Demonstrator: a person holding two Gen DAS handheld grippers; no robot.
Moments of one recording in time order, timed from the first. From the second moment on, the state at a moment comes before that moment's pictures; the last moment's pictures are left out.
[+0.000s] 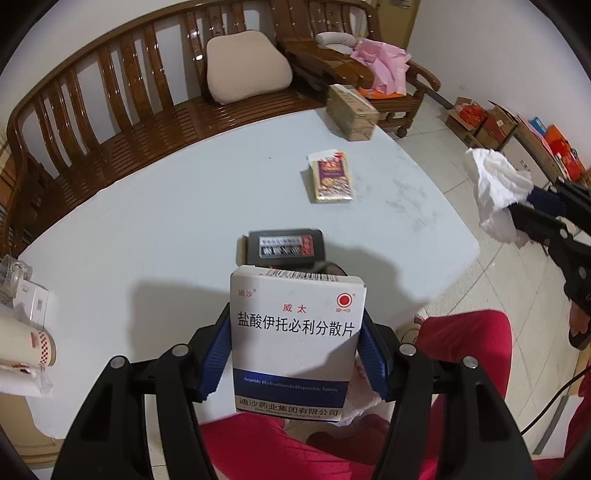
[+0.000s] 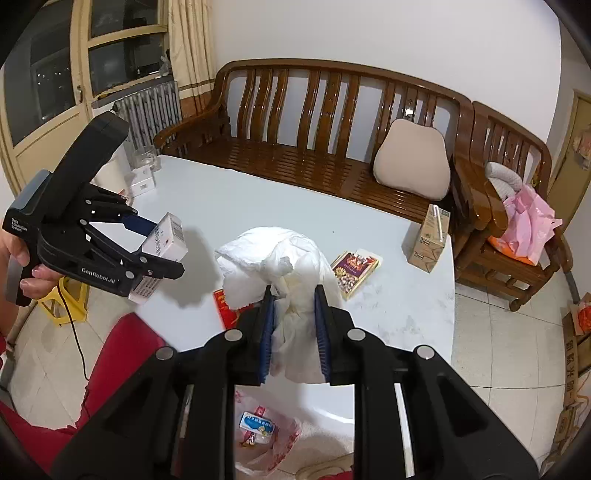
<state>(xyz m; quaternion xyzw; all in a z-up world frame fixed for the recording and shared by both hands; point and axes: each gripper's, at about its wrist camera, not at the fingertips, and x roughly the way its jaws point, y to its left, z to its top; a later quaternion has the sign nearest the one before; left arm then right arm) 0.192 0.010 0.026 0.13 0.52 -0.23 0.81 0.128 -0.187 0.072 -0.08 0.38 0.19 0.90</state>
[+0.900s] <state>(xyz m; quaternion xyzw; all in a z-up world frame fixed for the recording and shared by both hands) 0.065 -0.013 -0.037 0.15 0.52 -0.27 0.80 -0.005 -0.162 0.002 -0.10 0.43 0.18 0.88</state>
